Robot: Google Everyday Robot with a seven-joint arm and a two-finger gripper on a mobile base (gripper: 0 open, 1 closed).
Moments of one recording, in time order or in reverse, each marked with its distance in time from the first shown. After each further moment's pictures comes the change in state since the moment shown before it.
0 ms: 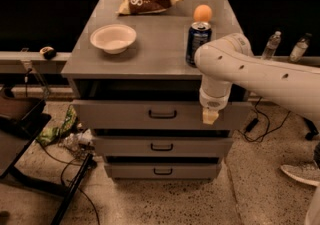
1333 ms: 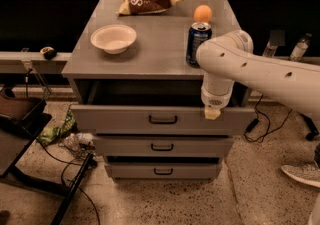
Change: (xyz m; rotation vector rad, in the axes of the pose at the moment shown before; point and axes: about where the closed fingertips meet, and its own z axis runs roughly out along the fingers) arm 0.000 -0.001 -0.009 0.000 0.000 0.000
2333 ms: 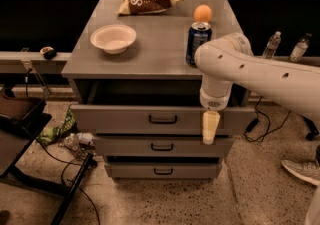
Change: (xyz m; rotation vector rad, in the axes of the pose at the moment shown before) arm 0.000 0.000 0.000 0.000 0.000 0.000
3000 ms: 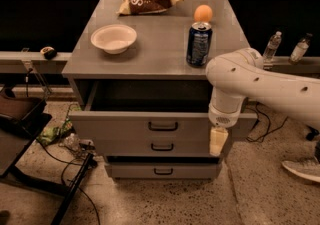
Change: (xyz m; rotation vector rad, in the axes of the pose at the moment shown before) arm 0.029 0.054 0.020 -0.114 0.003 0.064
